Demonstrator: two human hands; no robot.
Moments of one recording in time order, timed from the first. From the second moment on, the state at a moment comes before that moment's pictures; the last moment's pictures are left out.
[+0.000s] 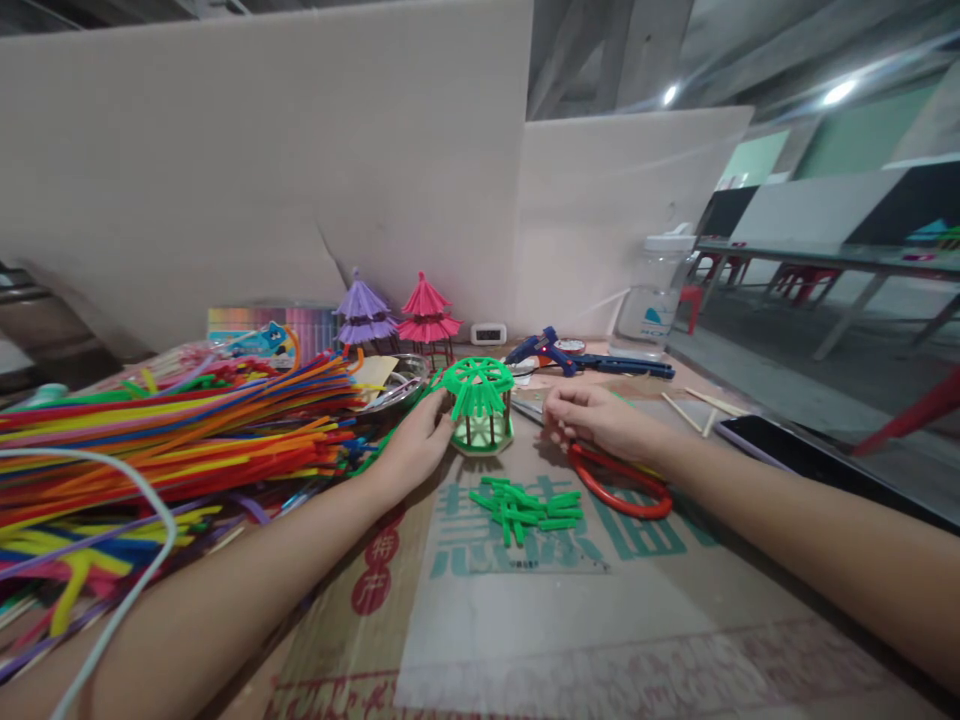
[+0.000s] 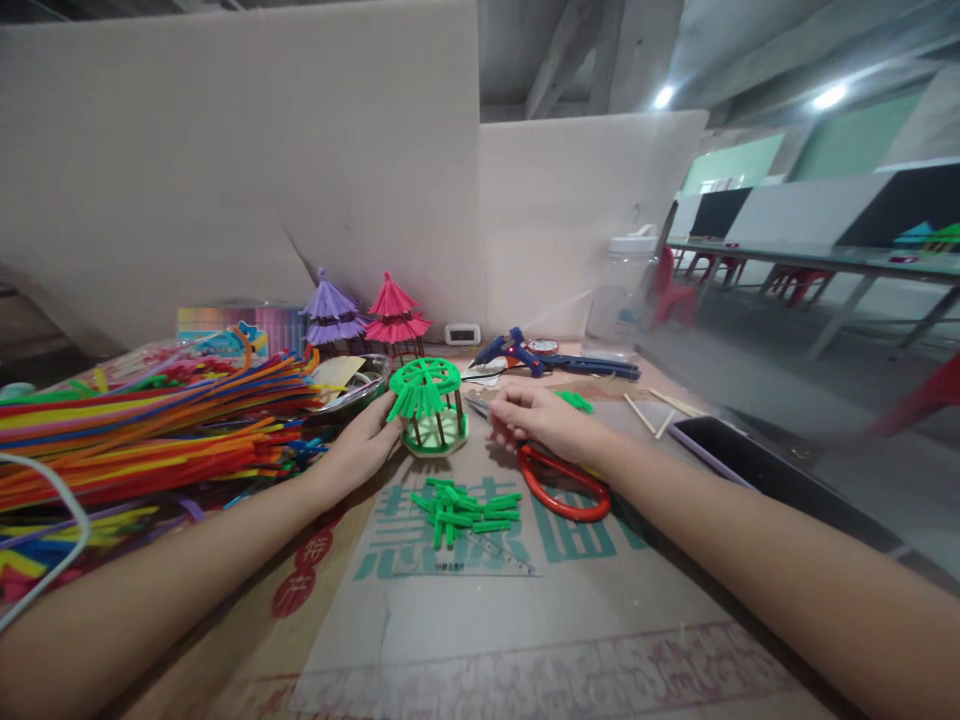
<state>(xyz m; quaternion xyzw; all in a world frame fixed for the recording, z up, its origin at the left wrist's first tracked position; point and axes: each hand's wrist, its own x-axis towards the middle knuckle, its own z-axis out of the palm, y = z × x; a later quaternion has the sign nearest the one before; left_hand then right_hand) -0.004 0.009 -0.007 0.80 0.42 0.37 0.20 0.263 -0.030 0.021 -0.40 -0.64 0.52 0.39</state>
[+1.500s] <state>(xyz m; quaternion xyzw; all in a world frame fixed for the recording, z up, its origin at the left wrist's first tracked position) -0.006 0.010 -0.013 0.79 0.34 0.48 0.18 0.282 -0.058 0.030 -0.52 -0.68 0.23 0.46</state>
